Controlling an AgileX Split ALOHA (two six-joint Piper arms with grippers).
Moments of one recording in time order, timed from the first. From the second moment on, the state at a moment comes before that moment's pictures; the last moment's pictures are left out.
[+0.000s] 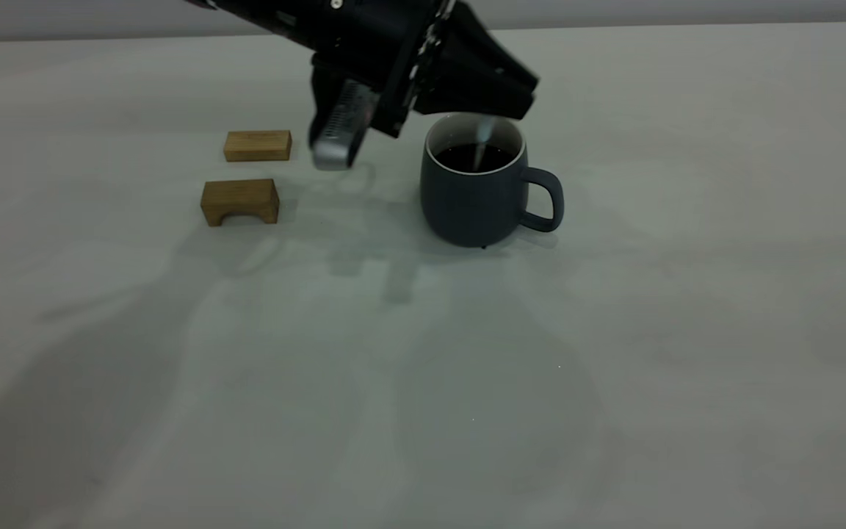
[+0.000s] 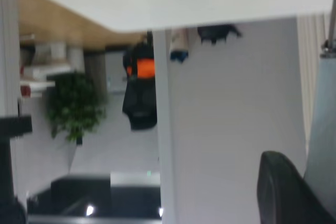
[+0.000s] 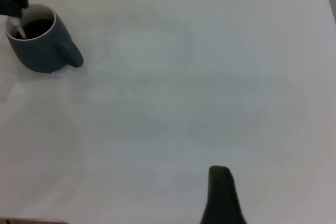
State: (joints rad) left arm -0.32 2.51 -1.66 -1.35 1.03 -0.81; right arm 0.01 0.02 -0.47 0.03 1.14 -0.05
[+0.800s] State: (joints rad) left arm -0.32 2.51 -1.66 -1.51 1.03 -0.57; right arm 0.01 0.02 -0.47 0.03 1.14 -0.05
